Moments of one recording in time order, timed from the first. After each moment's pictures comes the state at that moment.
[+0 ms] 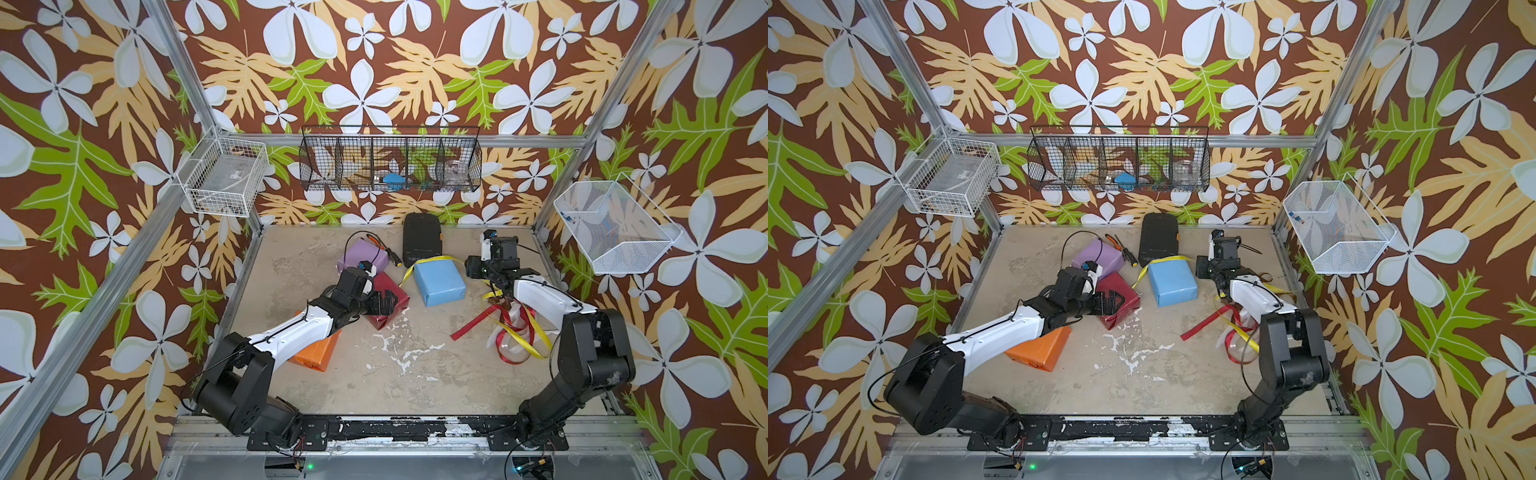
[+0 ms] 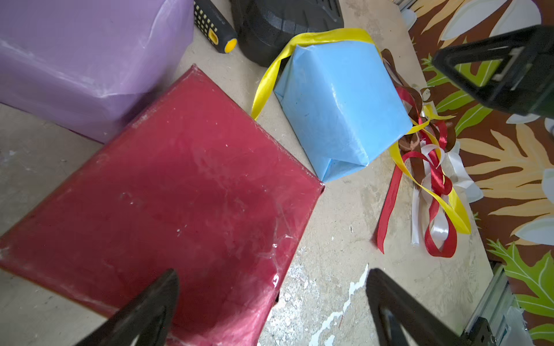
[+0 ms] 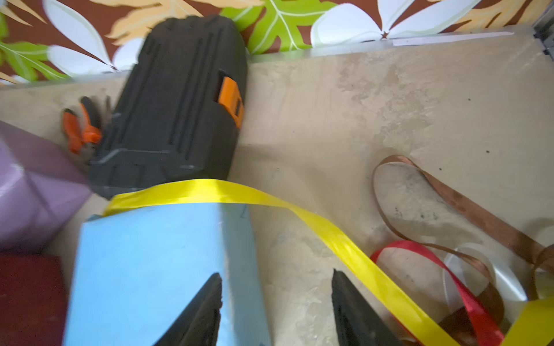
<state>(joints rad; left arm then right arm) -0.54 1.47 0.87 -0.11 0.19 -0.50 0.12 1.71 1.12 -0.14 0.00 0.13</state>
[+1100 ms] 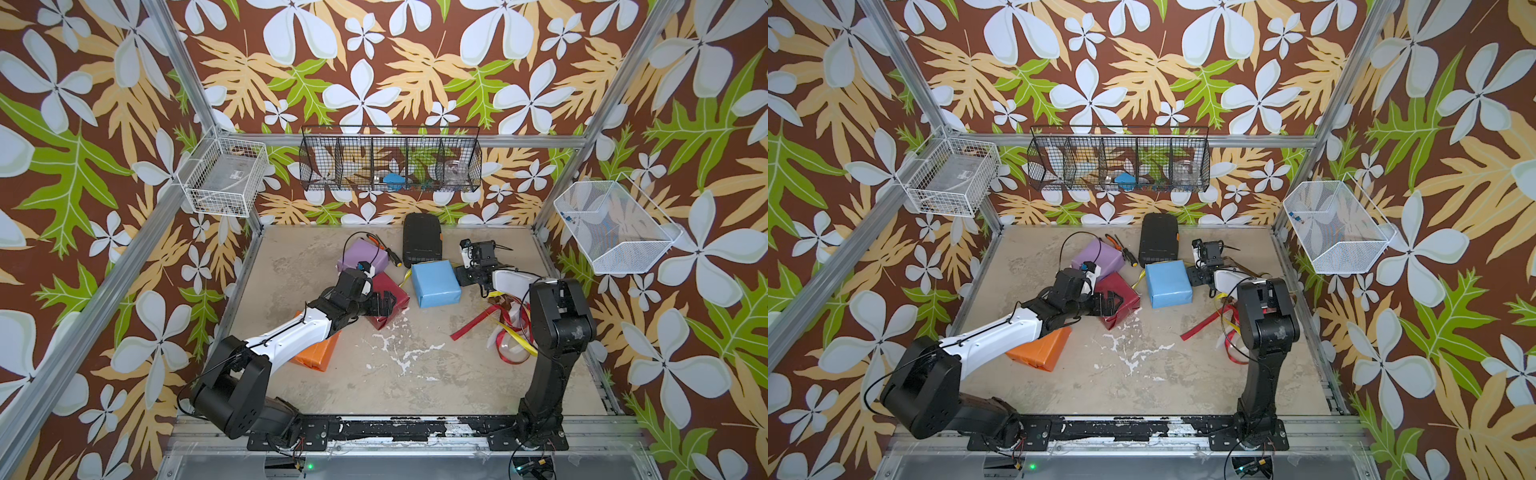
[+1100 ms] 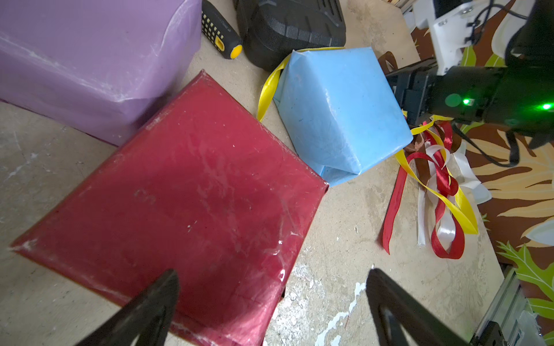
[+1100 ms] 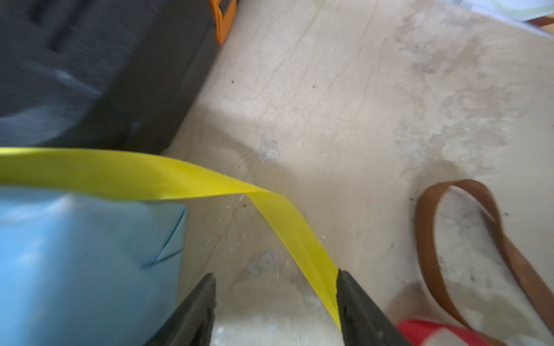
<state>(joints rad) -0.54 1.45 0.85 -0.11 0.17 -0.49 0.16 2.02 1.28 -0.13 0.05 -0.13</state>
